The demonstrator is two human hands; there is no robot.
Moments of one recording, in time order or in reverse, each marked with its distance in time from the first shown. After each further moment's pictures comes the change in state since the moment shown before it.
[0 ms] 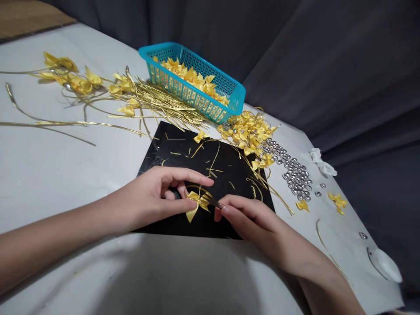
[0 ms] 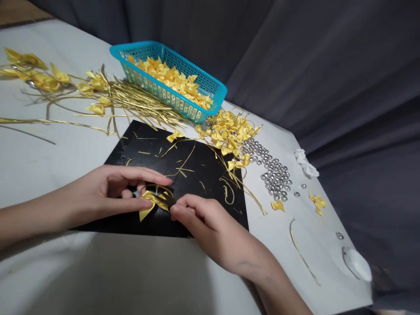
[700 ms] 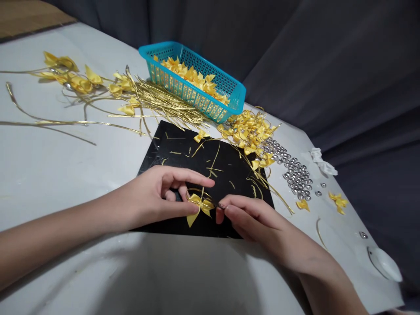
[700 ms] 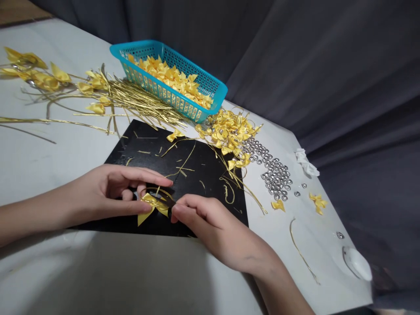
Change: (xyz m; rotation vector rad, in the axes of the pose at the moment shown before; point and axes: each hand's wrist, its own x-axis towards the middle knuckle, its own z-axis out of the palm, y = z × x) left_hand 0.002 0.001 -0.001 -0.022 -0.038 -0.004; right_hand 0.000 0.002 -0.005 0.065 -0.065 -0.011
